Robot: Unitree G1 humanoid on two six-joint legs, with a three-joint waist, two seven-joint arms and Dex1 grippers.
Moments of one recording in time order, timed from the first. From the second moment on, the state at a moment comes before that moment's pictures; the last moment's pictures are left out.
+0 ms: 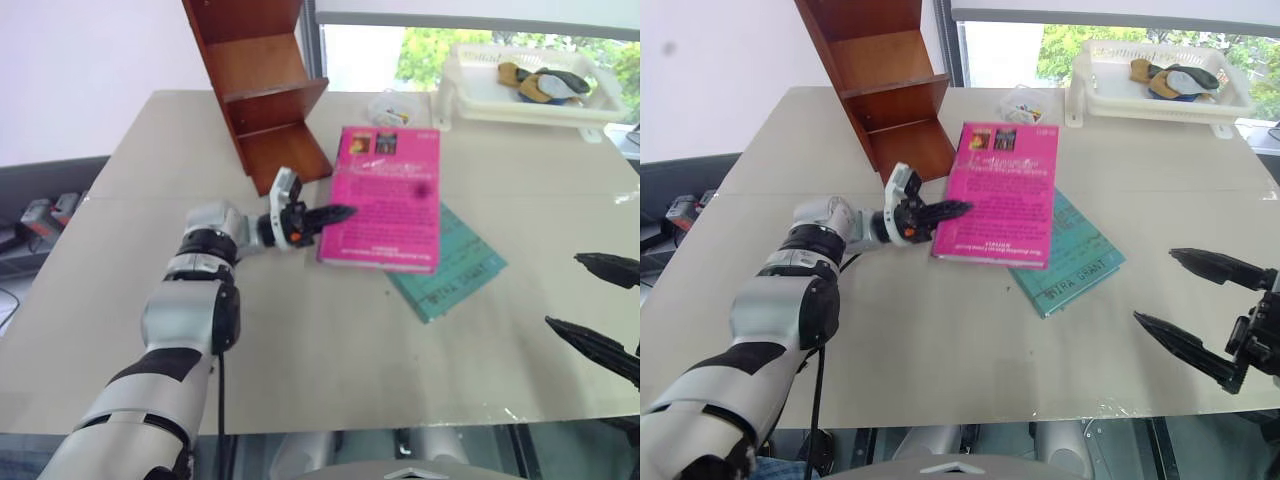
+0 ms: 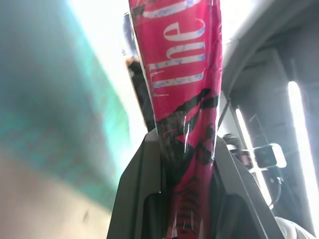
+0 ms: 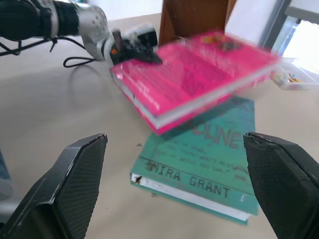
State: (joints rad) left arm -1.11 0.35 0.17 1.04 -0.41 1.08 -1.46; right arm 0.48 -0.80 -0.92 -0.74 0.97 0.52 1.01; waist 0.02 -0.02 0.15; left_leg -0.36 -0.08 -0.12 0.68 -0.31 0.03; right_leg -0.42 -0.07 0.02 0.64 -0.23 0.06
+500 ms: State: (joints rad) left arm -1.15 0.17 -0.08 0.47 -0.14 0.20 -1.03; right arm 0.29 -0.84 -0.83 -0.53 0.89 0.45 1.04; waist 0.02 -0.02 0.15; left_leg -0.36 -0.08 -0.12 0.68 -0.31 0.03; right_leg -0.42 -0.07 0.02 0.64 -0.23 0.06
